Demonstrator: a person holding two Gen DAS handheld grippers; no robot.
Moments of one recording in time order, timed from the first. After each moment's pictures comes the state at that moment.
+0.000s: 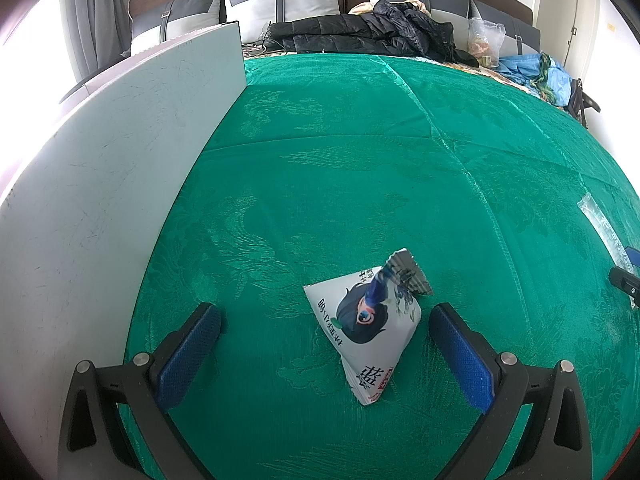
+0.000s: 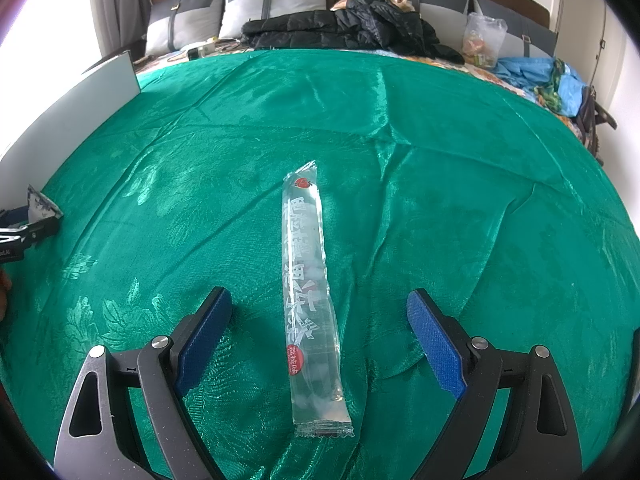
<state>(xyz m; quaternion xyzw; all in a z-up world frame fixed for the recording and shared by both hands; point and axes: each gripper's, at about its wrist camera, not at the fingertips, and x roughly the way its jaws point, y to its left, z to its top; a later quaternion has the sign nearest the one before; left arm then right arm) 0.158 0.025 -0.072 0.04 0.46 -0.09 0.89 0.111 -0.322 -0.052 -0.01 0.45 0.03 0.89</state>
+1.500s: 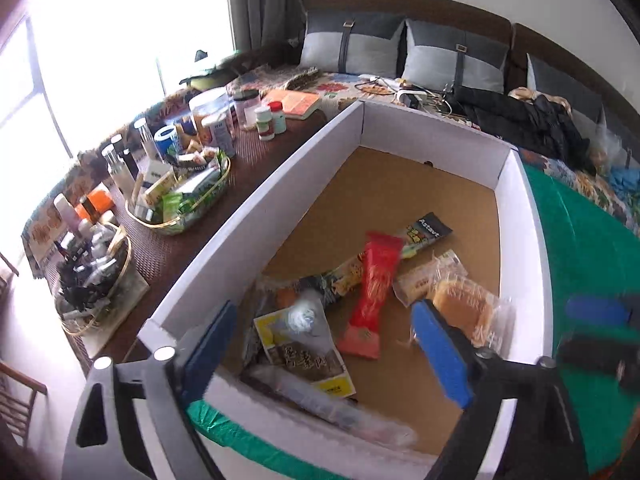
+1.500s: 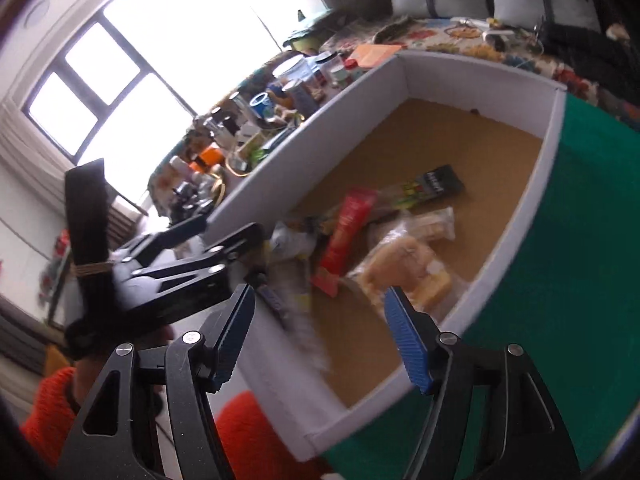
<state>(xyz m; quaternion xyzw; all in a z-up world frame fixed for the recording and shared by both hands) 0.095 0.310 0.061 -0.04 0.42 0.12 0.90 0.159 0.112 0.088 0.03 0.49 0.40 0.78</state>
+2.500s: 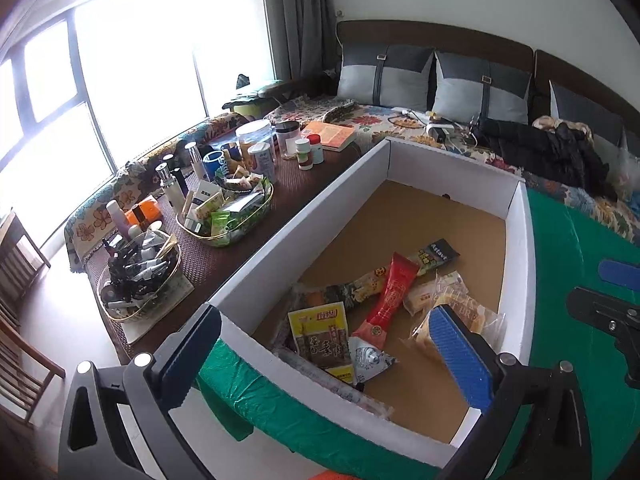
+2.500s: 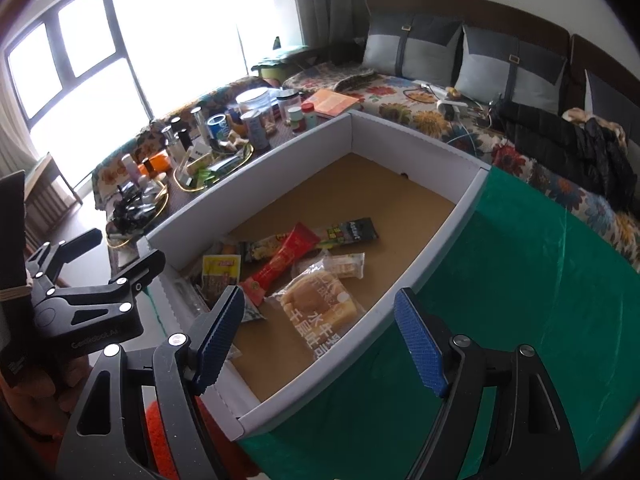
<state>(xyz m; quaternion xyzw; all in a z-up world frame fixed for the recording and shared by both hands) 0.054 0.290 0.109 -0.03 0.38 0.20 0.90 0.153 0.088 0.142 -0.08 0.41 0.32 0.85</state>
